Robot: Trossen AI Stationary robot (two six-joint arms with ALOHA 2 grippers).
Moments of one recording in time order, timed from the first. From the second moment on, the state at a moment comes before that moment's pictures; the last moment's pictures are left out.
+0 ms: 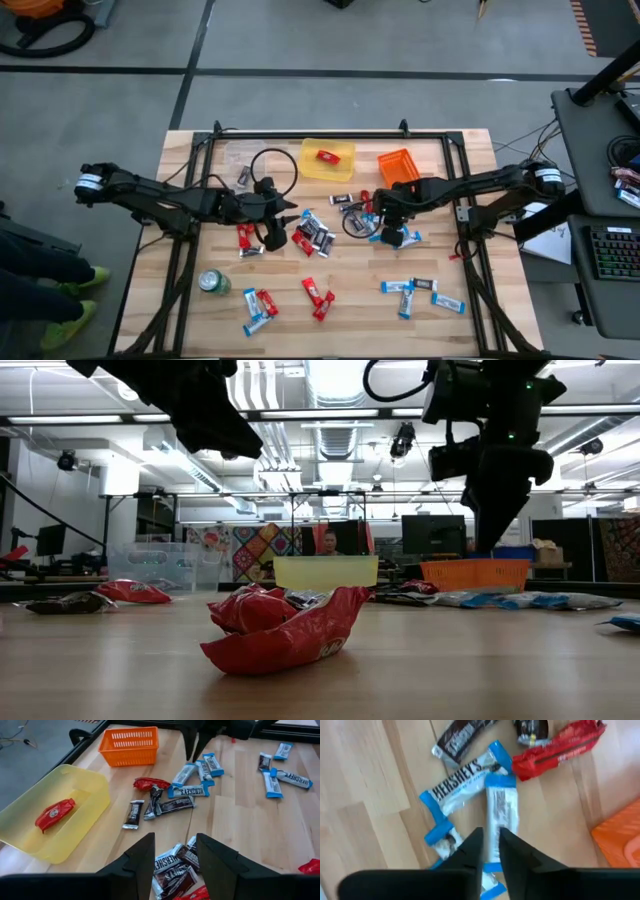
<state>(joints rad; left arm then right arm) -0.14 1.19 0.77 -0.15 -0.35 -0.21 -0.05 1.43 0.87 -0.72 0.03 0.22</state>
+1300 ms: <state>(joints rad) -0.18 1.19 0.77 -0.13 -0.35 -0.24 -0.05 1.63 0.76 -0.56 0.19 0.15</state>
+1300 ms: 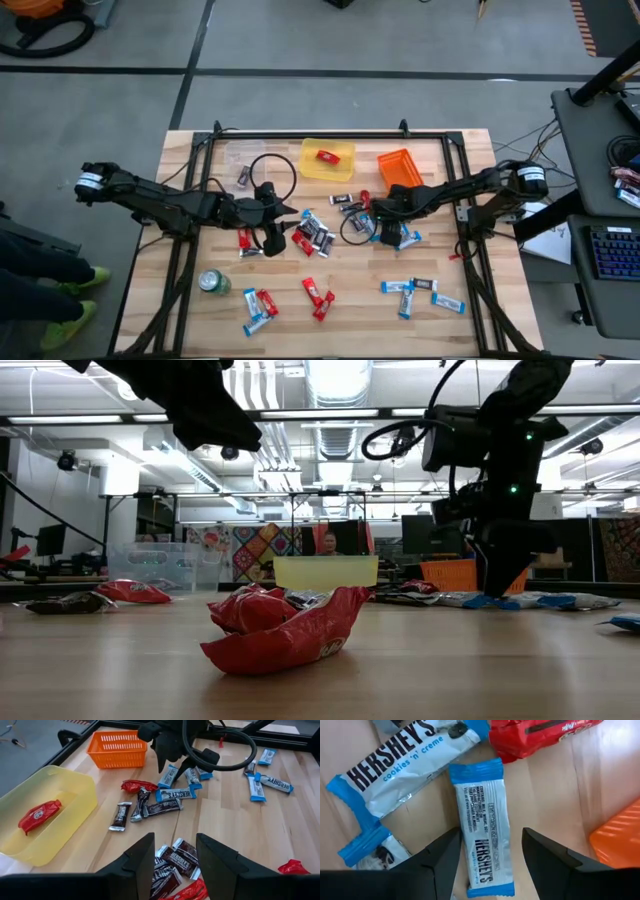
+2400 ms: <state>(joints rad) -0.18 1.19 0.77 -0.06 -0.36 -0.24 -0.19 1.24 0.80 -0.48 0.24 0.27</state>
